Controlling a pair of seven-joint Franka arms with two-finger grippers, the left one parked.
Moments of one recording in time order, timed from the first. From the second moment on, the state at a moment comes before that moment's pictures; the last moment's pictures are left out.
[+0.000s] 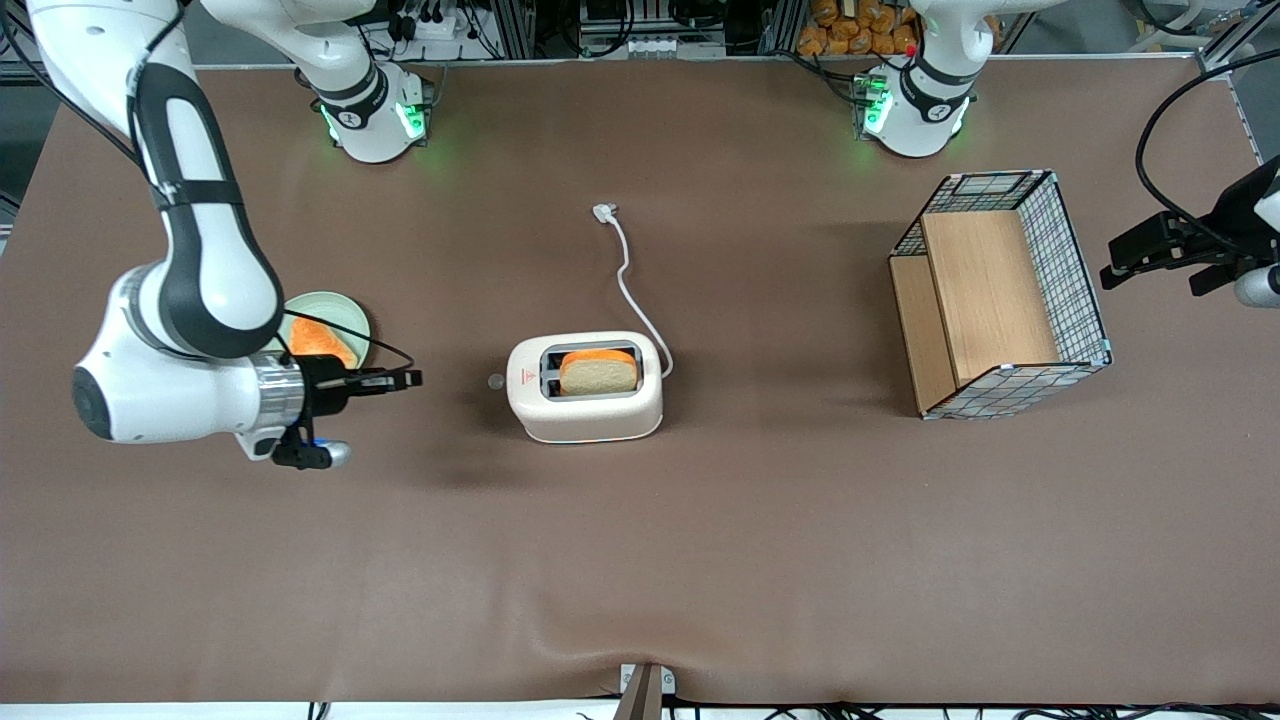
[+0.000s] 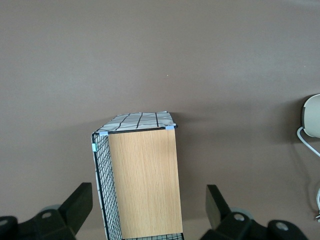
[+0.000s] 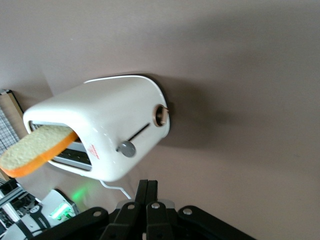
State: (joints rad) arm 0.14 0.49 -0.01 -1.60 0.63 1.75 -0.03
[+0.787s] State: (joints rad) arm 0.20 0.50 -0.01 -1.66 0.70 1.87 -0.02
